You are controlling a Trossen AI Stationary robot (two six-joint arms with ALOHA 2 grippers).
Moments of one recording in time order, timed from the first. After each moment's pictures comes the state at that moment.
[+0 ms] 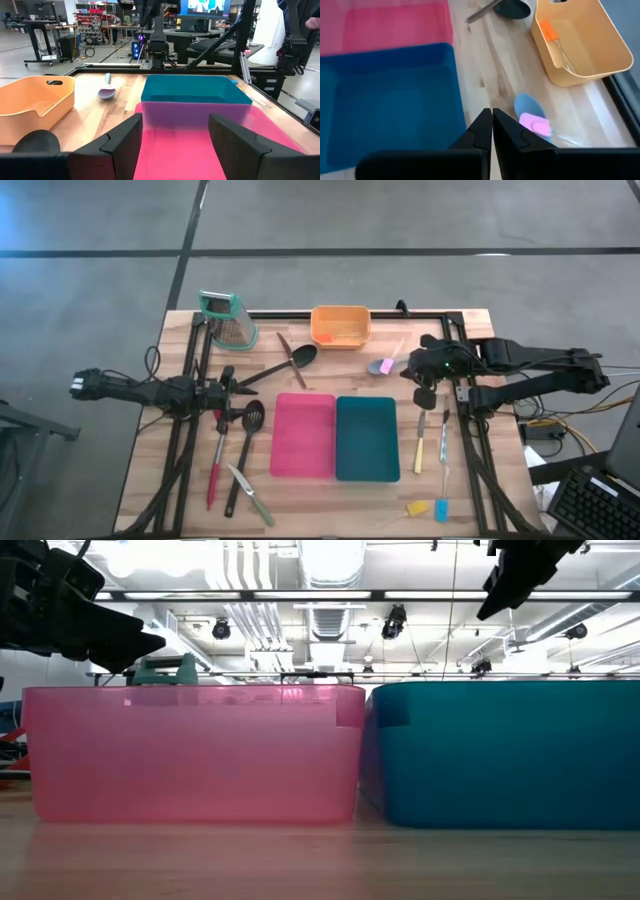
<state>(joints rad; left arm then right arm) -0.13 0.23 0.01 0.12 -0.12 -0.03 -0.05 0.93 0.96 -0.88 0.14 0.10</state>
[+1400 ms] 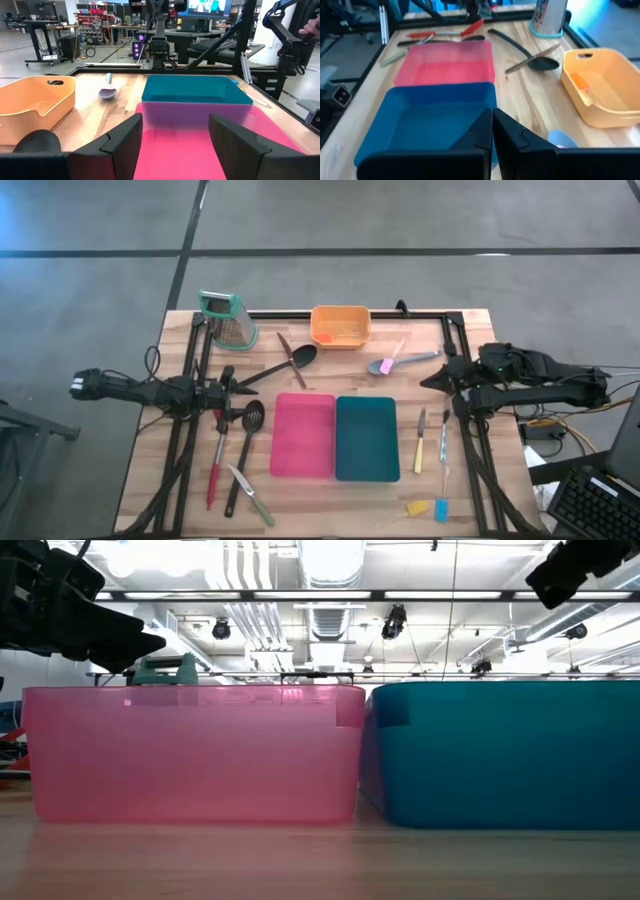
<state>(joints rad) -0.13 0.23 0.01 0.12 -0.12 -0.03 -0.05 0.42 0.70 -0.72 -0.05 0.08</state>
